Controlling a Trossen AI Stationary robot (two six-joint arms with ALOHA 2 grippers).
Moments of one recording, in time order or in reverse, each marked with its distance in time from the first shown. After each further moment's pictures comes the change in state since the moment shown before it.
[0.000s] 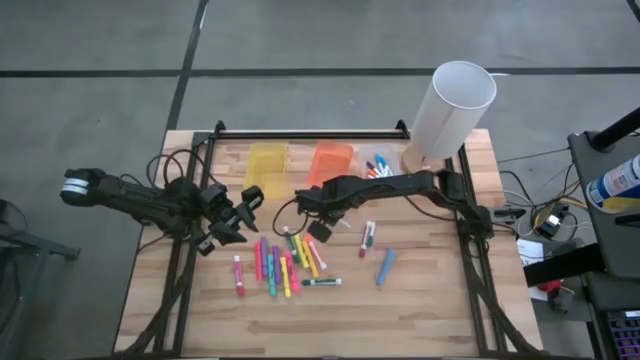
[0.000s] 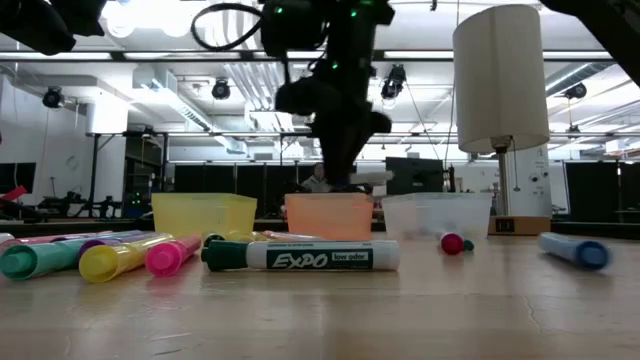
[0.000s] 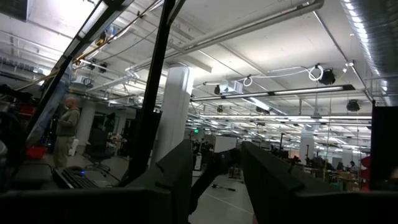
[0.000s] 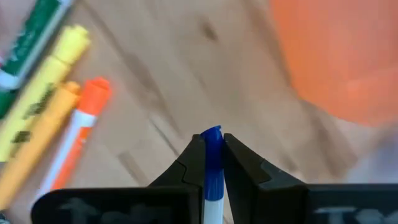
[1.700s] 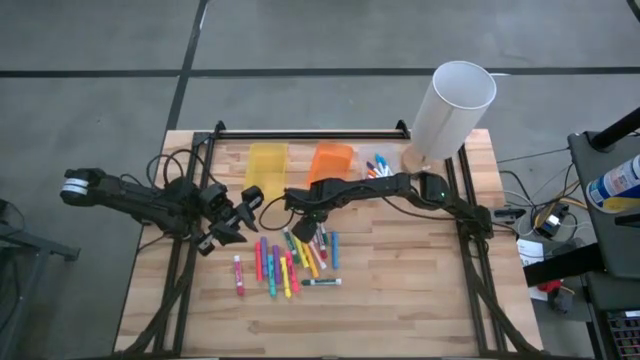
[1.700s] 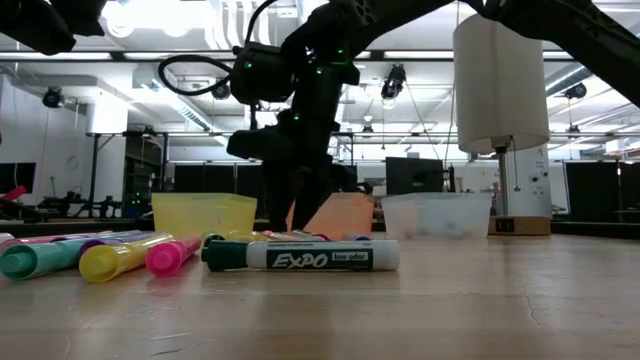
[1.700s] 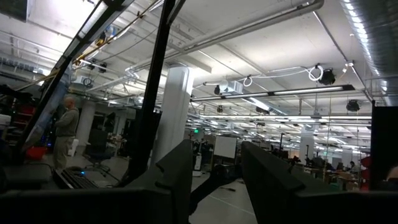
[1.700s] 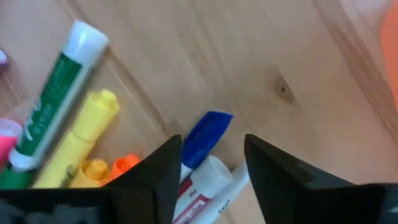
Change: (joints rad) left arm 0.000 0.000 0.000 0.000 0.000 0.000; right arm -0.048 0.190 0.068 0.236 -0.163 -0.008
